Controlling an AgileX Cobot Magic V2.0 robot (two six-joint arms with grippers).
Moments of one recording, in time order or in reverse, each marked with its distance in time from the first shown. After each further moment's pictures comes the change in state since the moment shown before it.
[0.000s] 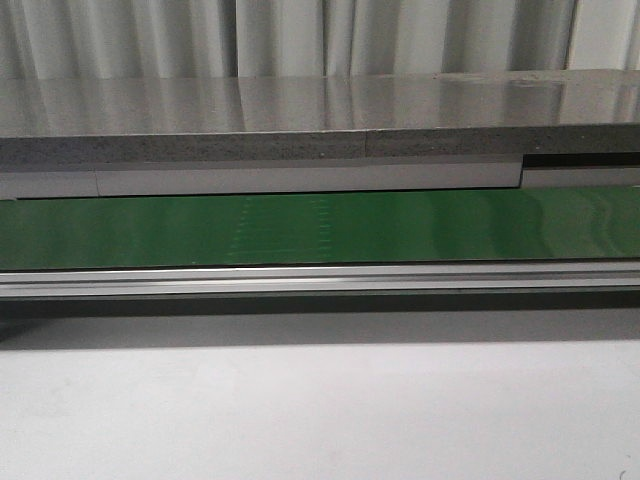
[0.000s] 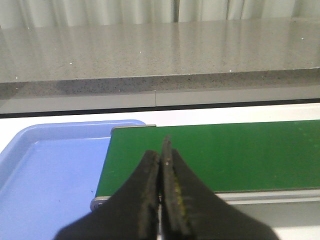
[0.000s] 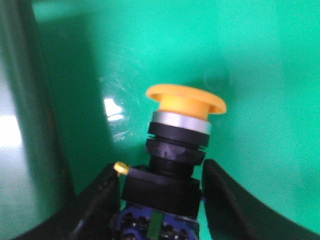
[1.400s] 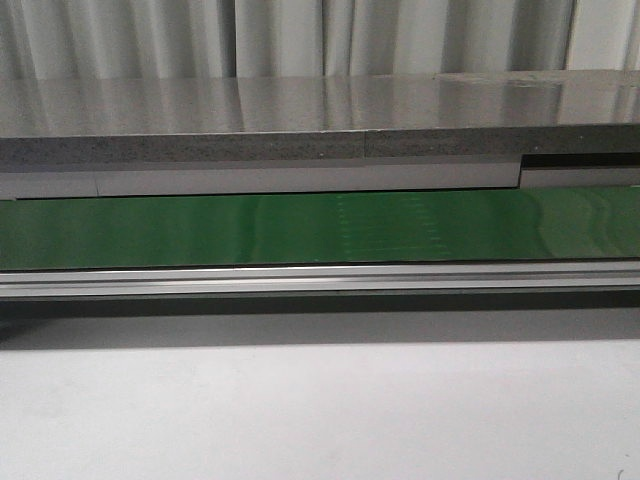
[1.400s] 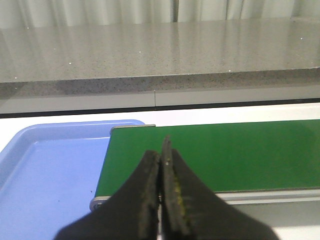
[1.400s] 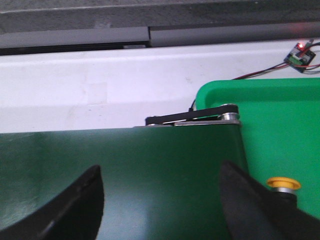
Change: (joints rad) left arm 0.000 0.000 0.000 0.000 0.000 0.000; right arm 0.273 -0.562 0.202 0.167 -0.155 0.005
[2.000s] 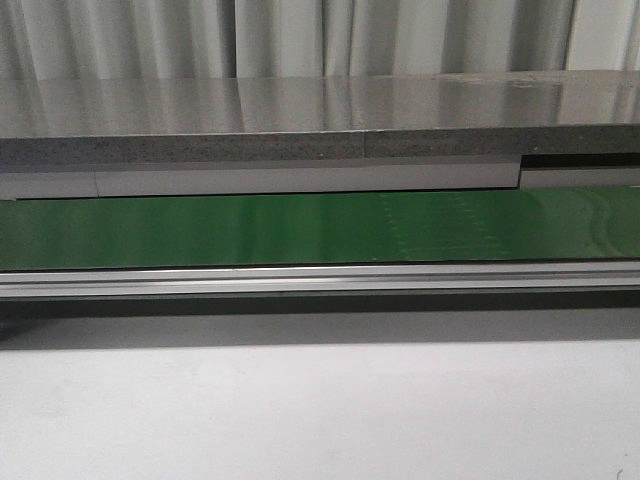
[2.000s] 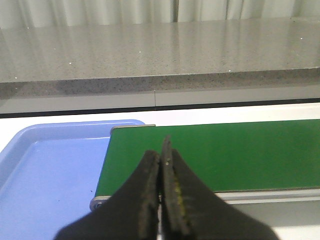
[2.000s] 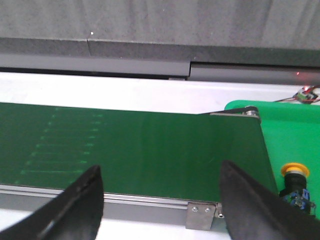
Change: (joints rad) left arm 0.000 0.000 0.000 0.000 0.000 0.000; right arm 0.141 -0.728 0.542 0.000 -0.164 0.000
